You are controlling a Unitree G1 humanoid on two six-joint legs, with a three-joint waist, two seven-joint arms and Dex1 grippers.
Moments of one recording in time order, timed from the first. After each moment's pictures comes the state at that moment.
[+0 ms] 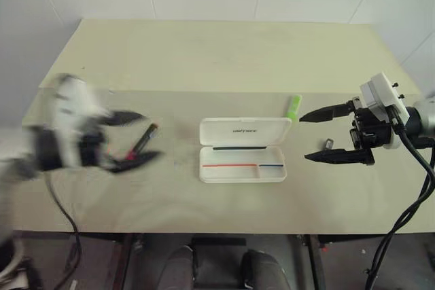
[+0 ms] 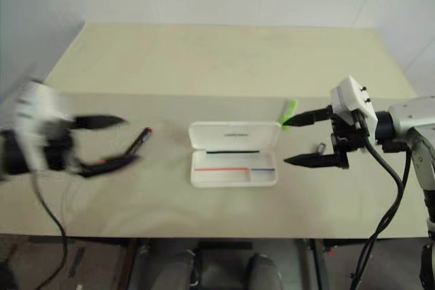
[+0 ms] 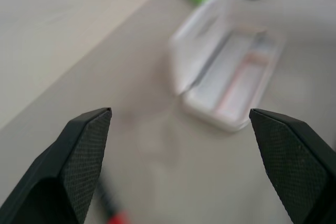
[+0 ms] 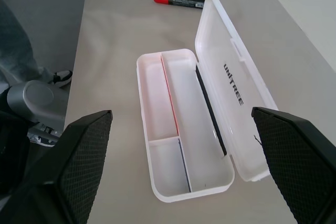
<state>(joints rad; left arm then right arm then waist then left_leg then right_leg) -0.28 0.99 0.70 -0.63 -0.49 1.14 -1.08 -0.62 -1.02 -0.05 -0.05 0.59 0.50 1.48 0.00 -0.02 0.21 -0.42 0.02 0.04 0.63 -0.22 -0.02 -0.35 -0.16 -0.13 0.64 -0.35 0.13</state>
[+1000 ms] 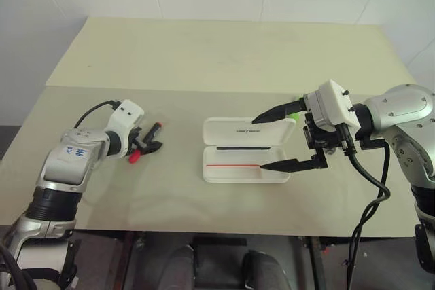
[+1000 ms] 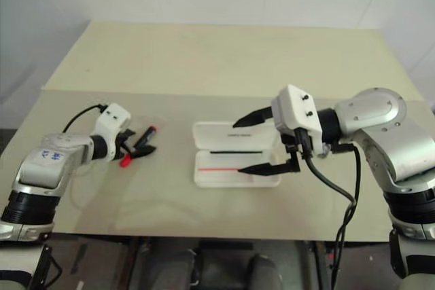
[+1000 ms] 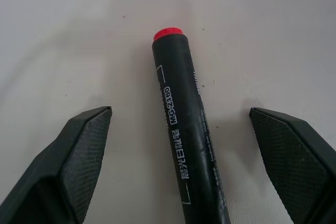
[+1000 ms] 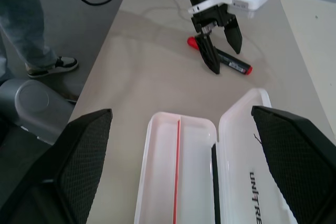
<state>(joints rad) -0.58 0.72 -0.04 0.02 -0.16 0.92 -0.59 -0.71 -0.89 0.07 -0.35 0.56 0.53 1.32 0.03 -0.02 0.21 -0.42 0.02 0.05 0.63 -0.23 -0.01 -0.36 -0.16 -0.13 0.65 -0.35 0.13</state>
